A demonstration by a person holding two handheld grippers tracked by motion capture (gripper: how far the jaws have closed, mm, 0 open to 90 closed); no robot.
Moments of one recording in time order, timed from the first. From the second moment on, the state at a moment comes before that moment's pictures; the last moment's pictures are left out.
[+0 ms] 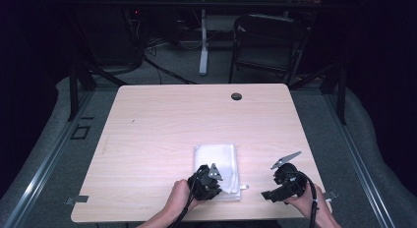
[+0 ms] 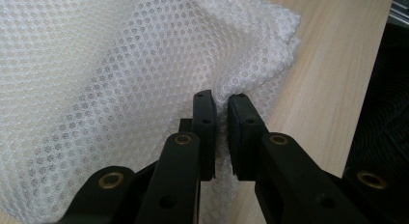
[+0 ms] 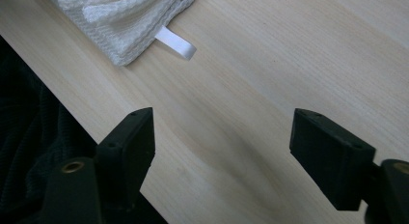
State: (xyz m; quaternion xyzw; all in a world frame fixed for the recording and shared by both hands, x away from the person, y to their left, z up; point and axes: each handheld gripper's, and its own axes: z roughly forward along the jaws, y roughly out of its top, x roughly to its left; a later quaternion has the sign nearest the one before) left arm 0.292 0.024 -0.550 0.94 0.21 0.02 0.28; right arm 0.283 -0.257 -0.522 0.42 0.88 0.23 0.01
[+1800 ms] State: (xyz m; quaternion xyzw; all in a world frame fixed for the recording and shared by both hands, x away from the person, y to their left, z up) left arm 0.292 0.037 -0.532 0.92 0.22 0.05 0.32; right arm 0.309 -0.160 -0.553 0.31 0.93 0.21 0.00
